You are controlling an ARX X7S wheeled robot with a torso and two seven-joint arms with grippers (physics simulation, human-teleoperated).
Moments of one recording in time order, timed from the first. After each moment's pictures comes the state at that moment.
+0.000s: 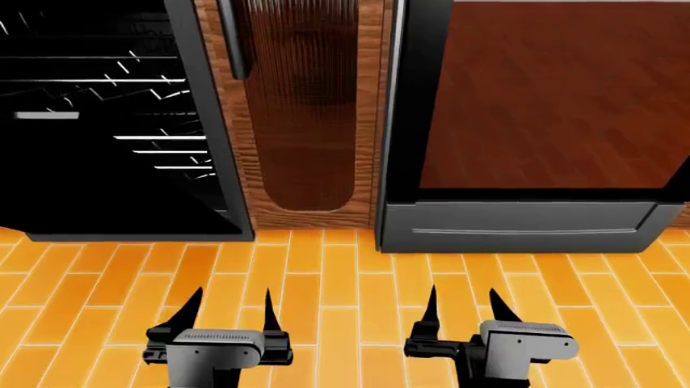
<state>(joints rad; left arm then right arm) 0.01 -0.22 0.26 0.02 -0.15 0.11 -0.26 0.02 0.20 -0.23 0.01 0.23 -0.07 0.27</state>
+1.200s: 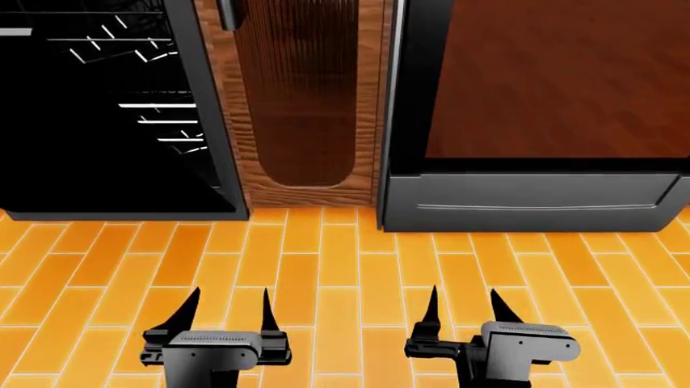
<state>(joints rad) 0.01 -0.24 0.29 0.02 -0.17 0.14 -0.30 0.02 0.22 -0.25 0.01 0.25 -0.08 0.29</state>
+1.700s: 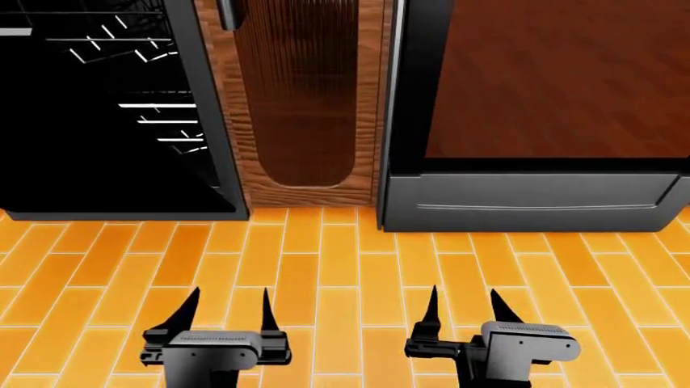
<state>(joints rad) 0.01 -0.24 0.30 0.02 -0.18 0.14 -0.30 0.02 0.23 -0.26 0.01 0.25 -0.08 0.30</state>
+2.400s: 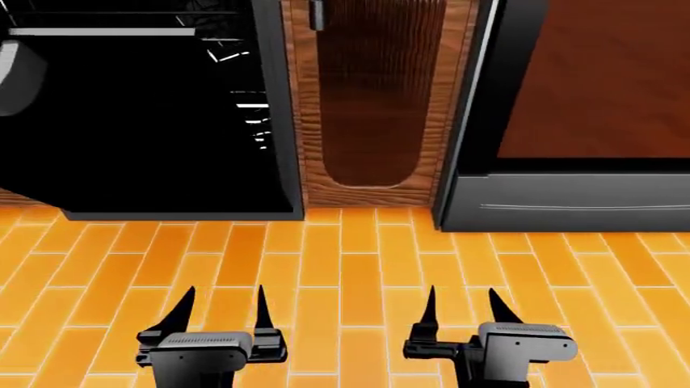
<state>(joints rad) 0.02 -0.25 0.29 0.01 -0.23 0.20 -0.30 0.02 0.24 -0.28 0.01 0.25 -0.10 0.31</state>
